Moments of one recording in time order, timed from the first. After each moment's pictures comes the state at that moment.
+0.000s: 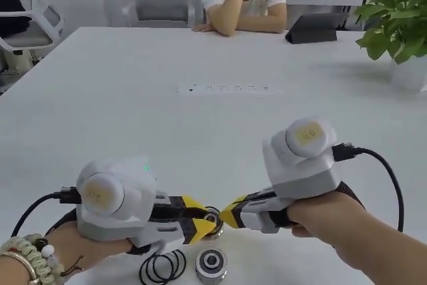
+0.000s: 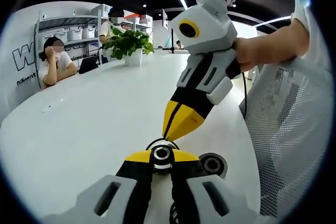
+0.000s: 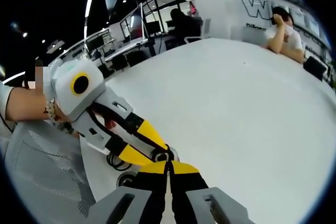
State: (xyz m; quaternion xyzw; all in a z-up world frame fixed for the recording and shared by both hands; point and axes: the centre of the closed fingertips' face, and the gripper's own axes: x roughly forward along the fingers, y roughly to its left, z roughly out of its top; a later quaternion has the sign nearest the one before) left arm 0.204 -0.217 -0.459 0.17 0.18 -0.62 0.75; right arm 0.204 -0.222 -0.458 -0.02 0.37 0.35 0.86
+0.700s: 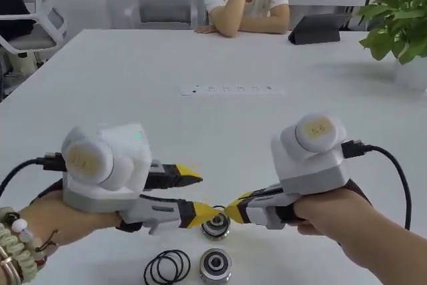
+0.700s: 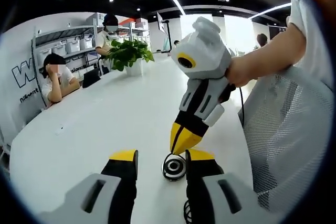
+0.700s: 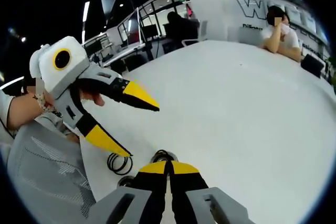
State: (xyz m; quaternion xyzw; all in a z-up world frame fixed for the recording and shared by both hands) left arm 0.215 -0.207 -0.393 0.20 0.13 -0.62 0.75; right arm 0.208 -0.225 -0.450 -0.01 0.36 0.34 0.87
